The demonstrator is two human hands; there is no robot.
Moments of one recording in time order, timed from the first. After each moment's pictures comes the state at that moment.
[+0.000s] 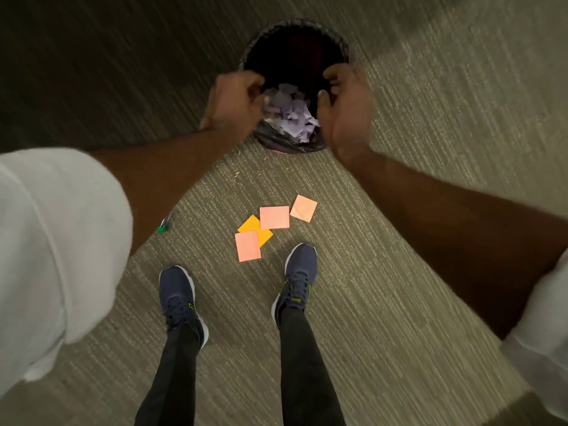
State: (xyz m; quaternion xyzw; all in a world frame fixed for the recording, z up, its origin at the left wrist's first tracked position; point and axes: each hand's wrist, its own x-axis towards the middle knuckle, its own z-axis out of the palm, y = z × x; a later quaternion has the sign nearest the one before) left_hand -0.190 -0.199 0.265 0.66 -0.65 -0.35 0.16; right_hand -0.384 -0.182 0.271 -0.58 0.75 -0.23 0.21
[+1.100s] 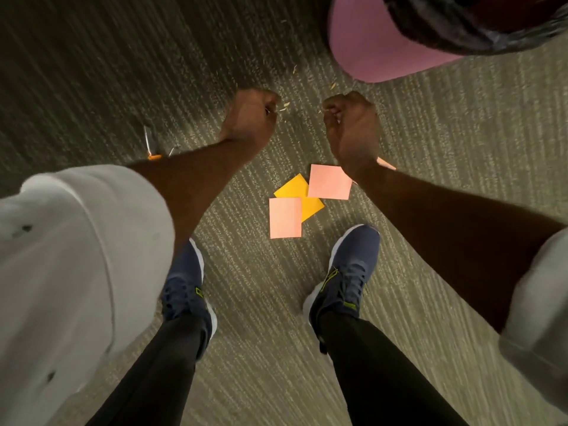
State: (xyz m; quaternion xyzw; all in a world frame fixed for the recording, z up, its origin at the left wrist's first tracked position) left_hand -0.091 -0.072 -0.014 0.69 -0.56 -0.44 0.12; right_hand -0.287 -0.072 -0.007 -0.67 0.69 -0.09 0.24
